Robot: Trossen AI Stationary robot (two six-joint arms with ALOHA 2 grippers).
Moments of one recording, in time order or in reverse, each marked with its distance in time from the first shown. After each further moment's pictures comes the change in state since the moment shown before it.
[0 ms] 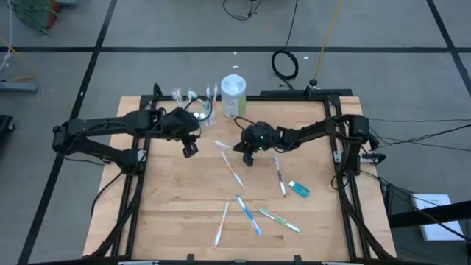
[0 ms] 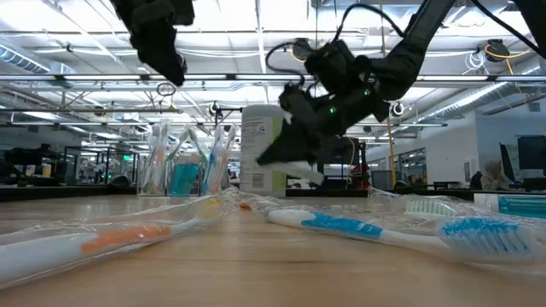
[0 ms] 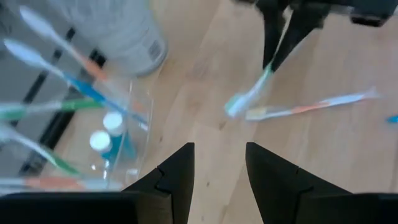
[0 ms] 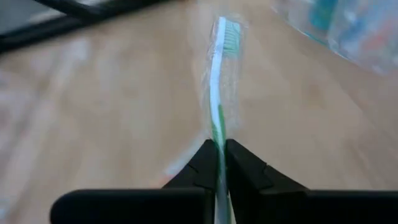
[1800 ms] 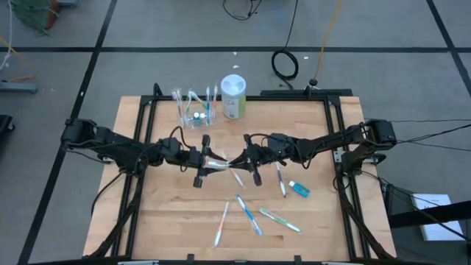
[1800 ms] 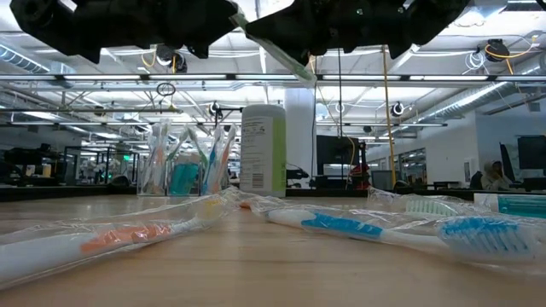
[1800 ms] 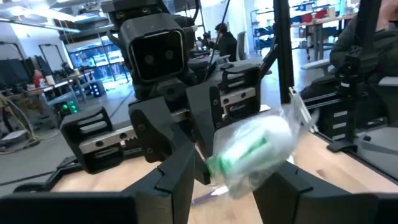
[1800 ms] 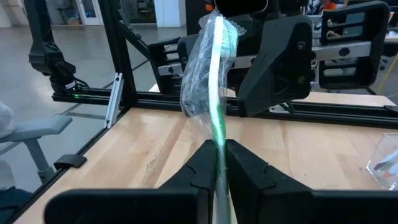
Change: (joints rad) left arm -0.241 0.151 -0.600 1.707 0.324 0.332; right arm 0.217 -0.247 0.002 0.109 0.006 -0.159
